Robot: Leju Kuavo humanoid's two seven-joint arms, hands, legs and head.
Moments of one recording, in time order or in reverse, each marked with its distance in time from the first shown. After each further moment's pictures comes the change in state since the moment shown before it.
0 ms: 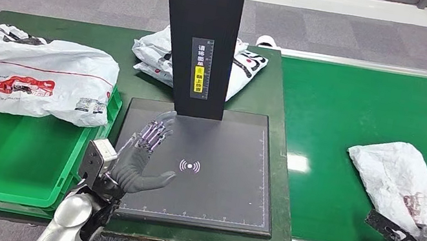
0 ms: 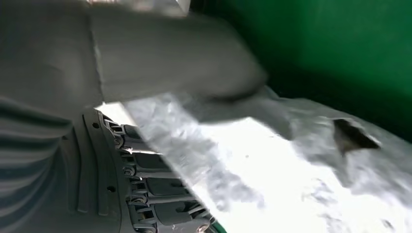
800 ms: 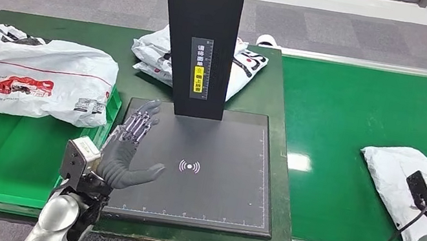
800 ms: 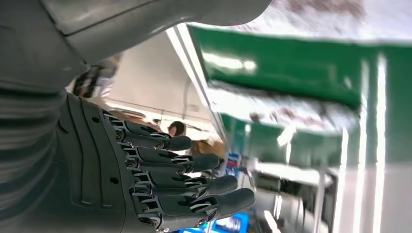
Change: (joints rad) left arm 0.033 0.031 -0.004 -0.131 -0.006 0.074 0.028; right arm 0.032 0.036 -0.076 -0.311 0.003 -0.403 0.283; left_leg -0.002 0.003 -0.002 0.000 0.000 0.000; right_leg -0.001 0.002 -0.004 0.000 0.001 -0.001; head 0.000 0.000
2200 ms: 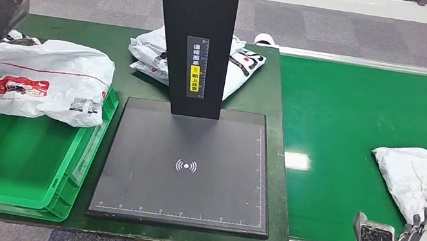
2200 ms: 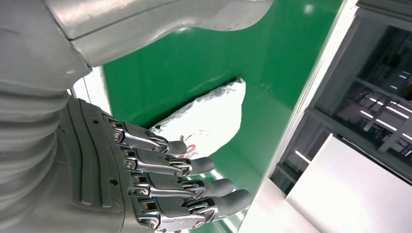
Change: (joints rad) left arm -0.549 0.371 0.332 0.184 -0.764 0.432 0.463; right arm 0.697 0.555 0.110 -1.057 -0.743 -0.199 -0.430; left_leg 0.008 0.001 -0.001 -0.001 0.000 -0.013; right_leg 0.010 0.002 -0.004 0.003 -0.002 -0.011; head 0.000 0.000
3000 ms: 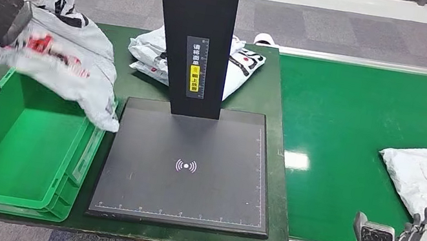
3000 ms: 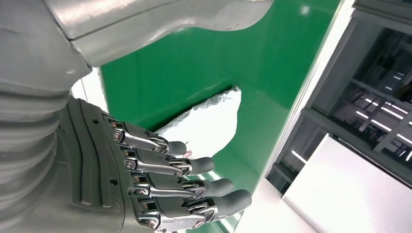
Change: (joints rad) left arm 0.031 -0.022 -0.017 -0.093 0.133 -0.107 -0.051; right arm 0.000 -0.014 0.002 0.010 -0.015 -0.005 -0.017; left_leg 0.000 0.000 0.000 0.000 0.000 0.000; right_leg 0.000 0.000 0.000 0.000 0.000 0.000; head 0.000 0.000
